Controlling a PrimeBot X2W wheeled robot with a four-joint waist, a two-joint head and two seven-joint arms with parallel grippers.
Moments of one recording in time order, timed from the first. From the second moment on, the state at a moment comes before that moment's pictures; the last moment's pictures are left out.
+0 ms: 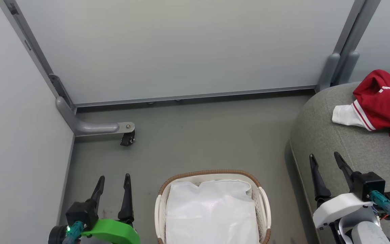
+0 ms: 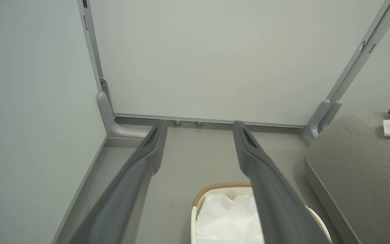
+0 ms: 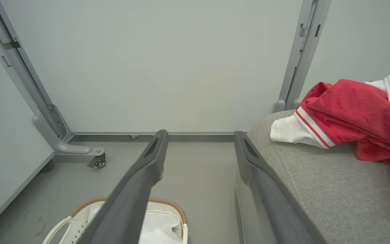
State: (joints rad) left arm -0.04 0.05 -0.17 0.35 -0.29 -0.05 -0.26; right arm -0.12 -0.05 -0.06 0.33 0.10 0.13 -0.26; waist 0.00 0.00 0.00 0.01
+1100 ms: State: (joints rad) left arm -0.03 0.05 -0.14 0.37 -0.41 -0.05 -0.23; right arm -0.09 -0.04 -0.08 0.37 0.24 0.13 -0.21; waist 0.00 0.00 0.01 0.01
